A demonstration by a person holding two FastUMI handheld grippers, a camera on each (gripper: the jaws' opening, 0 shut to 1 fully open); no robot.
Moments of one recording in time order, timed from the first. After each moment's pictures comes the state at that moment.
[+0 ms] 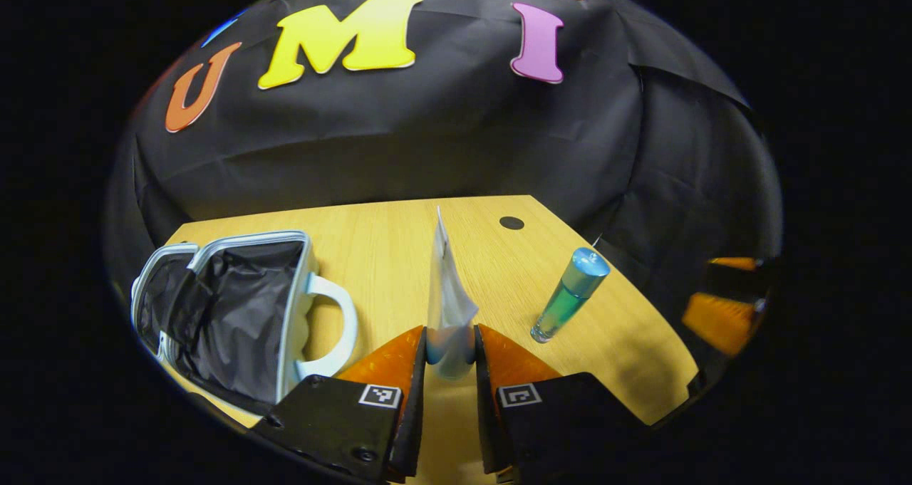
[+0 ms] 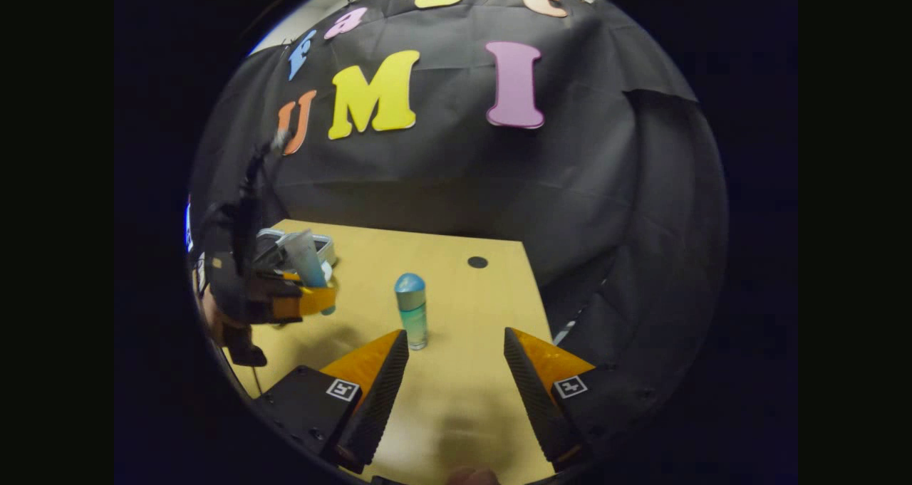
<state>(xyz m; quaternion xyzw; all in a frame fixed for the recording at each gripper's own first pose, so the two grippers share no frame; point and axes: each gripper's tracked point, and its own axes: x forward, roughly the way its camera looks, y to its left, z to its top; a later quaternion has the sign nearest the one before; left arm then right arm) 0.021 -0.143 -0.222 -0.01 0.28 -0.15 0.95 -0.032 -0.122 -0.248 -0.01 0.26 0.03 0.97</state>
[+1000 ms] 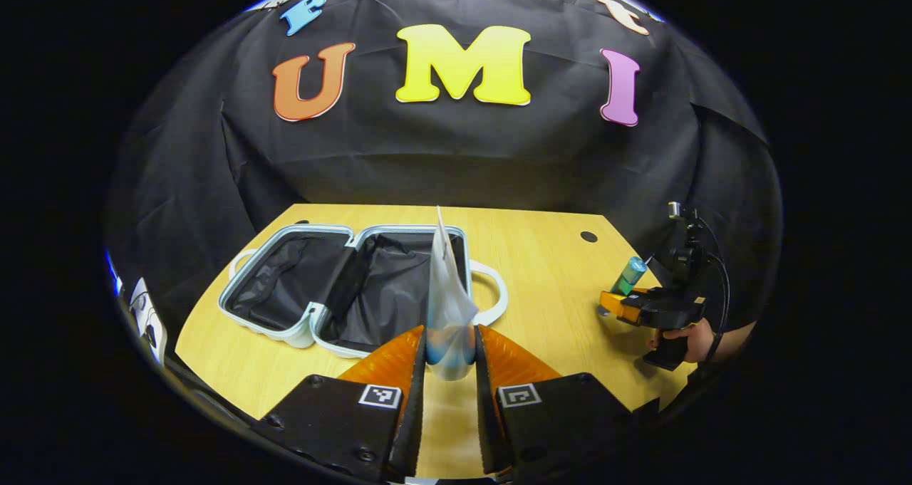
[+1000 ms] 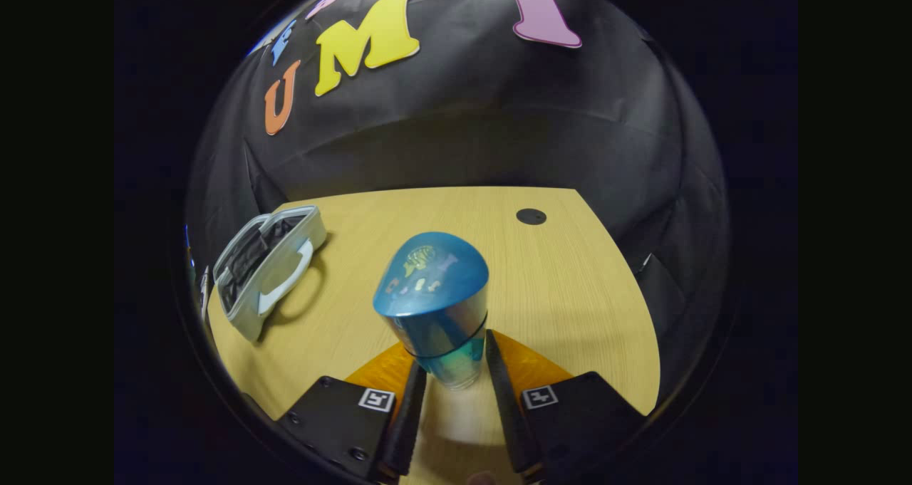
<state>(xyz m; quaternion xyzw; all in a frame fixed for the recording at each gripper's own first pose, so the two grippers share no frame) -0.079 0.035 -0.148 -0.01 0.29 0.00 0.96 0.073 -0.073 -0.362 0.03 0.33 0.05 0.94</state>
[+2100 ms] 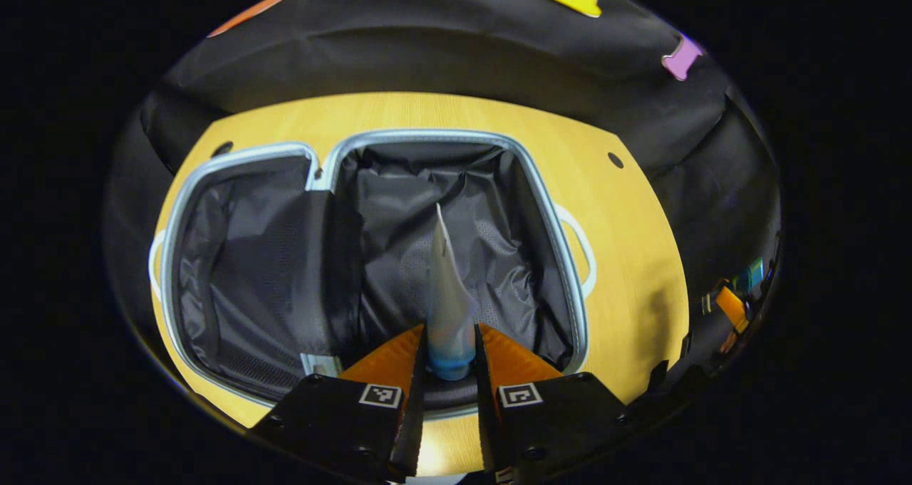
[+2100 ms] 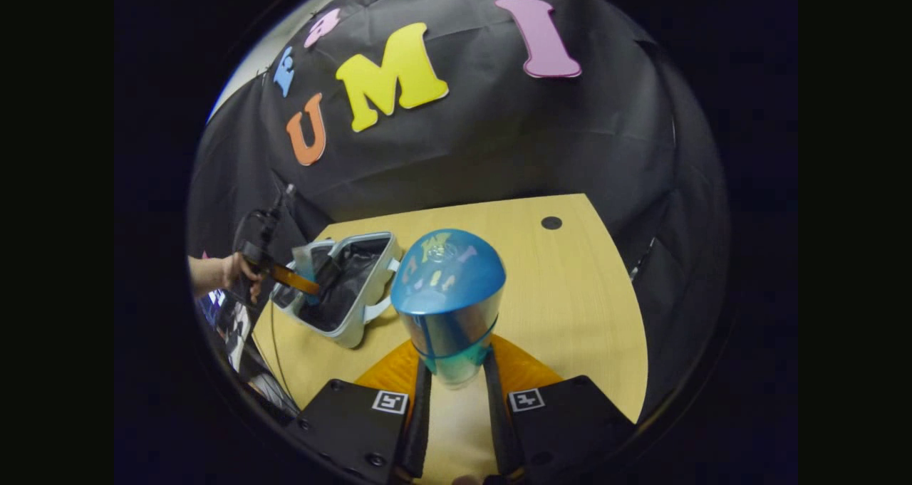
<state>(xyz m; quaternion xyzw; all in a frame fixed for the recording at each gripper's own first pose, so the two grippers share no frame) 0.032 0.124 -0.276 -0.06 0.57 -0.14 0.81 -0.051 -0.030 -0.221 0.12 0.34 0.09 0.93</state>
